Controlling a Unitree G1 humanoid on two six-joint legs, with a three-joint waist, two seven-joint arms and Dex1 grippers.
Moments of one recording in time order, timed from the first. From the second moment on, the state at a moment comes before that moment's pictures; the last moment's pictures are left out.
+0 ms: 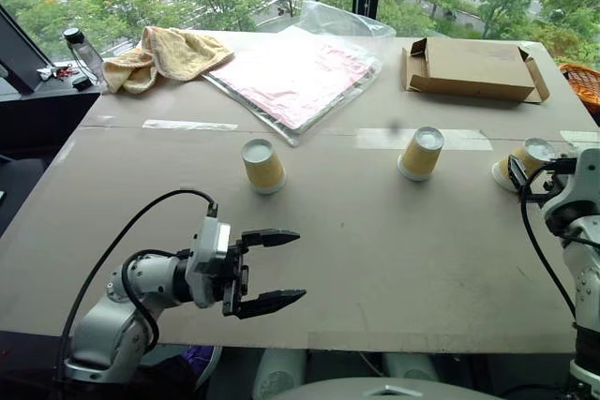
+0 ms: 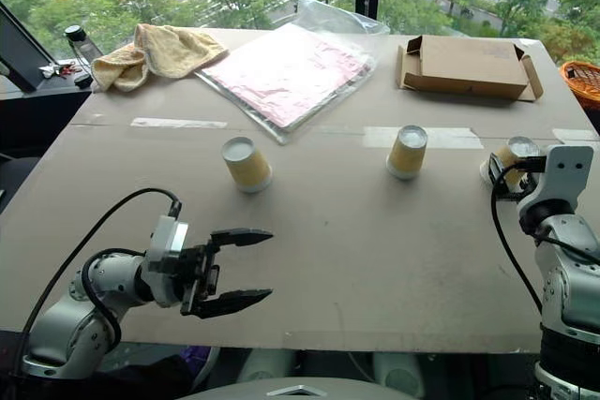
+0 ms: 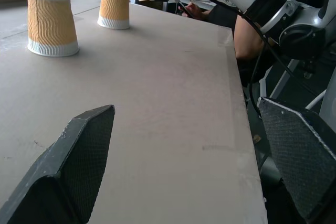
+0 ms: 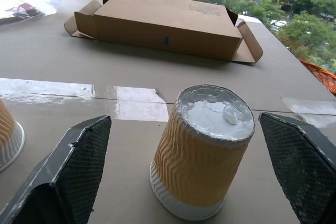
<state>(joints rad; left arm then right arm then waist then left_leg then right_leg) 0.15 0.69 0.09 -0.46 -0.69 0.25 -1.23 -0.14 -0.44 -0.44 -0.25 0.30 0.54 0.19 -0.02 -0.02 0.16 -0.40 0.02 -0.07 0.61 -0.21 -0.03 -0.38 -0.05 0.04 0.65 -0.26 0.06</state>
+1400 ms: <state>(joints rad) 0.35 0.71 0.32 -0.40 -0.80 0.34 -1.25 0.05 -0.51 0.00 -0.59 0.43 0.48 0.56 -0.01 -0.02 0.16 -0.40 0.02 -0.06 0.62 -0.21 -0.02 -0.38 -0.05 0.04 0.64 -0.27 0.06</state>
